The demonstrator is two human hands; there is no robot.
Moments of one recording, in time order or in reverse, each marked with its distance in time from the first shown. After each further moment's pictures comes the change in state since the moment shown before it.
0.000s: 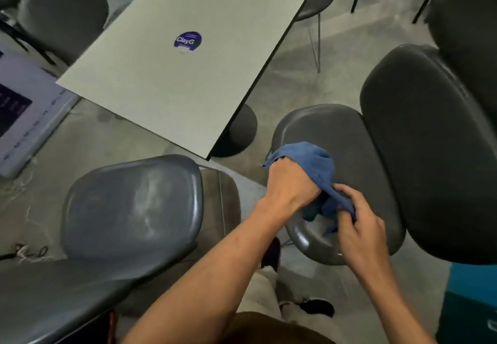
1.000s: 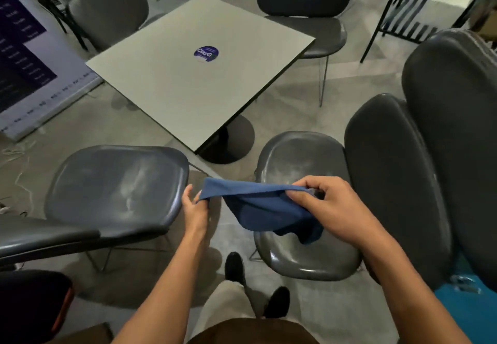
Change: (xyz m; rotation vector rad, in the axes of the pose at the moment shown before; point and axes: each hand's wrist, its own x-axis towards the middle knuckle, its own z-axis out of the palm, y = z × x) left_hand -0.091 -0.088 0.043 -1.137 0.666 -0.470; right_hand 0.030 -0.063 -0.106 -0.147 -0.611 -0.354
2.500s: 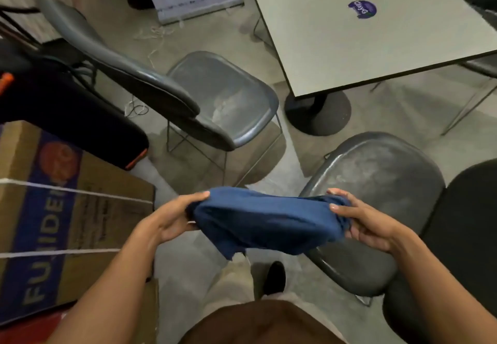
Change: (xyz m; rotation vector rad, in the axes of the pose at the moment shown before) left_hand -0.114 -0.135 -0.190 -0.222 -0.119 -0.434; right_hand 0.049 0.136 0.062 0.528 -0.756 0.676
